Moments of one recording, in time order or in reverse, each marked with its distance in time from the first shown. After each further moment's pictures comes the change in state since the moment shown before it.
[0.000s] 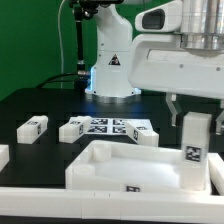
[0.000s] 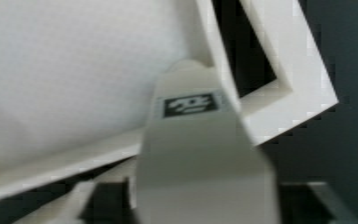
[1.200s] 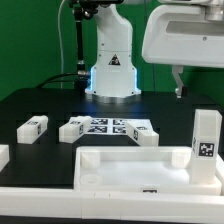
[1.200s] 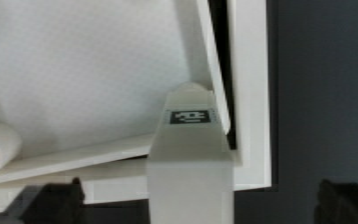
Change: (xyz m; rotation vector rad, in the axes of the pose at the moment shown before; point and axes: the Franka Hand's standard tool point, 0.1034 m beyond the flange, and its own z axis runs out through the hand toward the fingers) arm -0.037 -0.006 -0.035 -0.036 -0.063 -0.417
